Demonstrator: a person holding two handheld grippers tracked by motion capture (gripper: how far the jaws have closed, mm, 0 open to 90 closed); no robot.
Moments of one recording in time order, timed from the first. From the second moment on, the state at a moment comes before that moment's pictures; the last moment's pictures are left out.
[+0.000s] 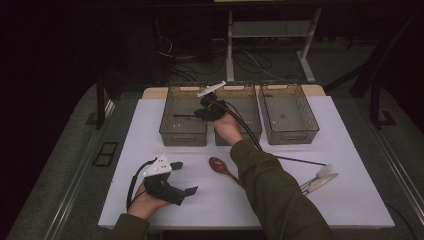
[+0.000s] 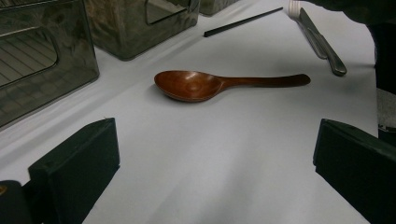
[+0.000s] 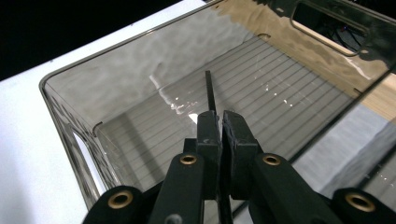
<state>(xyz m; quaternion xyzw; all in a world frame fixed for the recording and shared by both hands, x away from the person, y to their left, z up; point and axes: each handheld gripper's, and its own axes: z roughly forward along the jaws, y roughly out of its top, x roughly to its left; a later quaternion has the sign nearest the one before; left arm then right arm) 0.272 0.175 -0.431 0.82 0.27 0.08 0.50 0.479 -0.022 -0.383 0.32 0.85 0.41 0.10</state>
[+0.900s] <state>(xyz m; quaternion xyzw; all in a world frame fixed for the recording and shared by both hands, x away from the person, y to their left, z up) 0.273 0.174 -0.432 0.82 0.27 0.08 0.50 0.462 -0.035 -0.361 0.30 0.84 0.44 0.06</state>
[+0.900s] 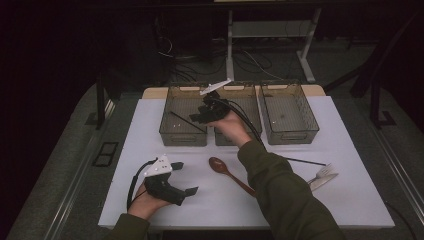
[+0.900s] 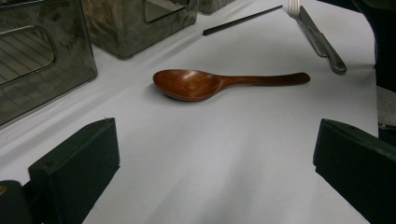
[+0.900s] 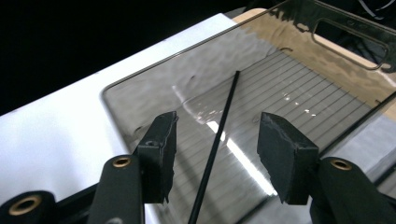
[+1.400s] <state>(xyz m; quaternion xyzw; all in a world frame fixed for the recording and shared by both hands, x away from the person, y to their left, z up) 0.272 0.172 -0.432 0.82 0.27 0.08 0.49 0.419 -0.070 -0.359 0.26 0.87 0.41 0.05</state>
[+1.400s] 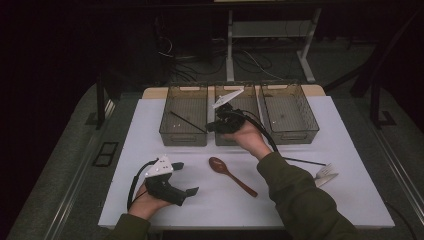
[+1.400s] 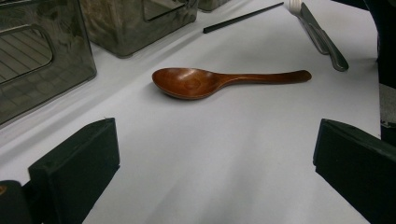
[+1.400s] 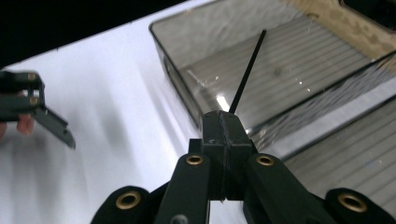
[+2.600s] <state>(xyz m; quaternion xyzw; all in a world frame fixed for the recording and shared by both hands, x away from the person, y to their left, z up) 0.272 0.172 -0.432 0.82 0.27 0.08 0.50 0.429 -0.059 -0.378 0.28 0.86 0.43 0.04</state>
